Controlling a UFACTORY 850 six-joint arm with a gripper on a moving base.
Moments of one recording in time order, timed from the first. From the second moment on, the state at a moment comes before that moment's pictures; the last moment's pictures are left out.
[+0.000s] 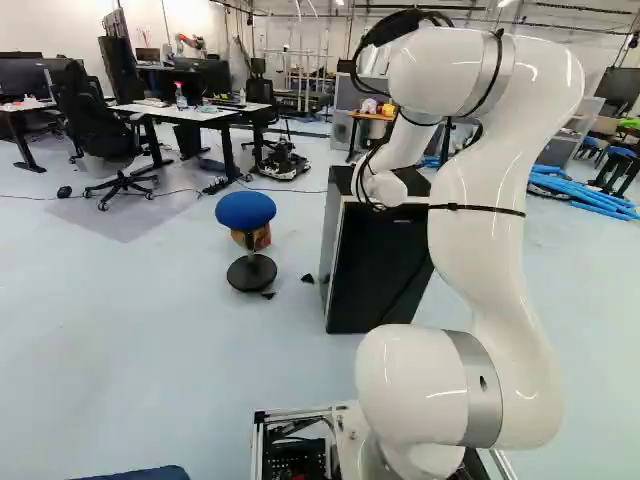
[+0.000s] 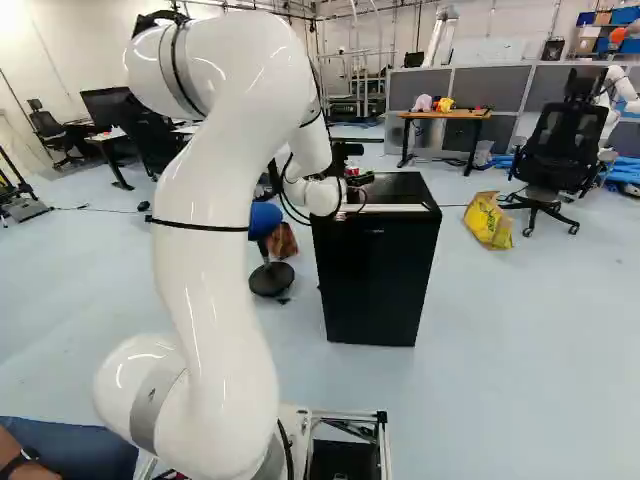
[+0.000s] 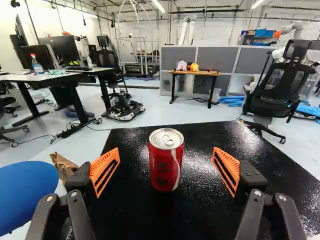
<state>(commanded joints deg) -13.0 -32.7 -60.0 -1.8 54.8 0.0</state>
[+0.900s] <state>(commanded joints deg) -12.7 -38.7 -68.2 -0.6 54.8 0.0</state>
